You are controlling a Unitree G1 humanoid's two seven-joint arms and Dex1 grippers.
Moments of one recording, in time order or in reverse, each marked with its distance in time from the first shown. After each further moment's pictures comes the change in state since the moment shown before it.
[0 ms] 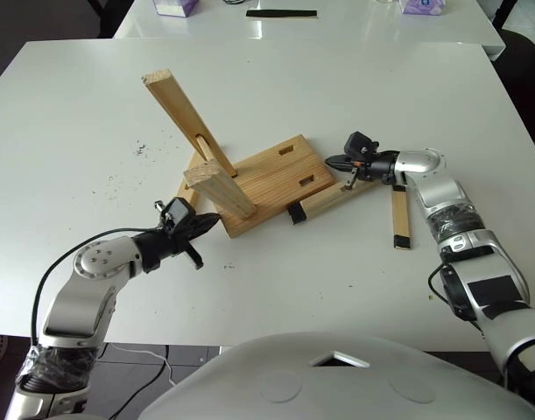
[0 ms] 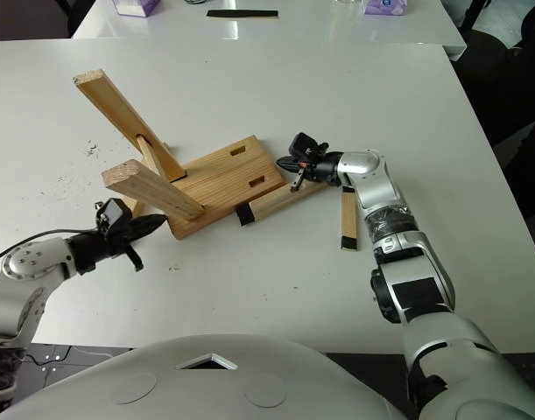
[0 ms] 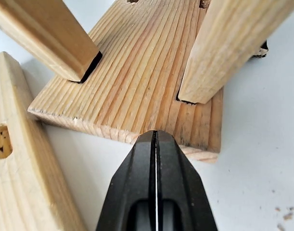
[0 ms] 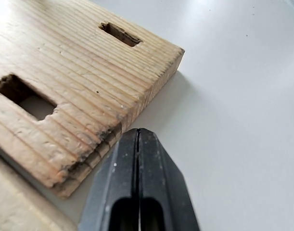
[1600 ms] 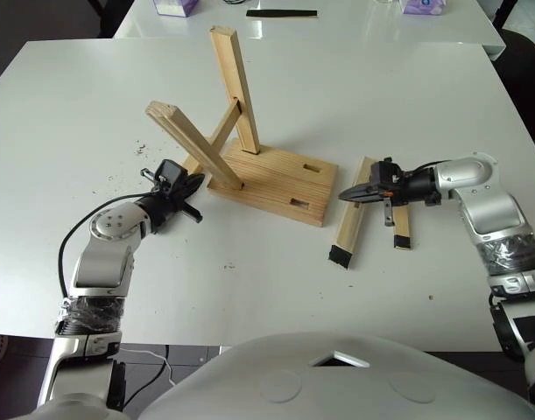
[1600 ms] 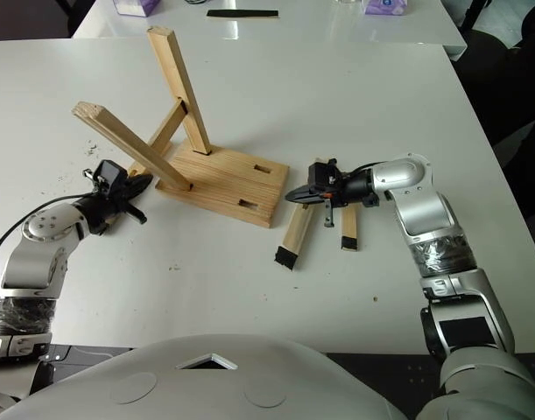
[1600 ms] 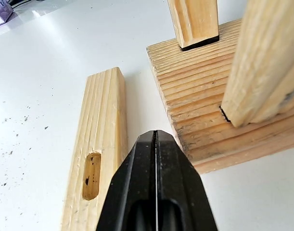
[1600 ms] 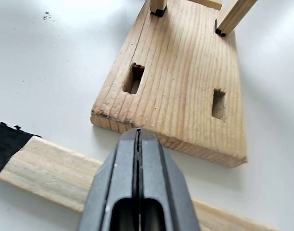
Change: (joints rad) left arm -0.296 -0.147 -0.029 0.297 0.139 -0.082 0.155; right arm 0.275 -0.248 -0.002 -0.607 0.124 0.091 0.381
